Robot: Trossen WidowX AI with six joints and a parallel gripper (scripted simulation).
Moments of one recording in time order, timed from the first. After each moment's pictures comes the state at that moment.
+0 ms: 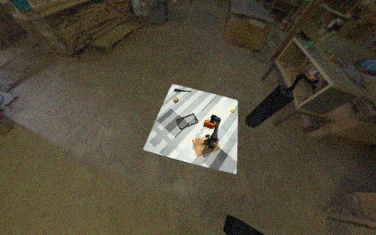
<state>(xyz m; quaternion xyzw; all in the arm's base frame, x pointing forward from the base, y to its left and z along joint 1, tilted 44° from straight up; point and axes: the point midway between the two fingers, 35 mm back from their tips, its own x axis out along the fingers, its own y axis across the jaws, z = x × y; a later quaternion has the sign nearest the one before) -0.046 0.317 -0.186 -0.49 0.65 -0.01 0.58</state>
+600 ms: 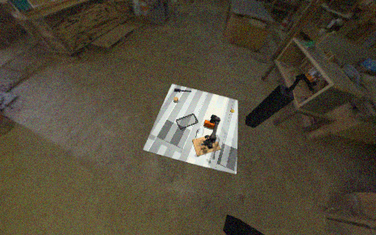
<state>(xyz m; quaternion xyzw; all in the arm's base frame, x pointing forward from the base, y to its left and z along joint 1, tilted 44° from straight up) -0.042 0.296 -0.206 -0.48 0.66 -0.02 0.57</state>
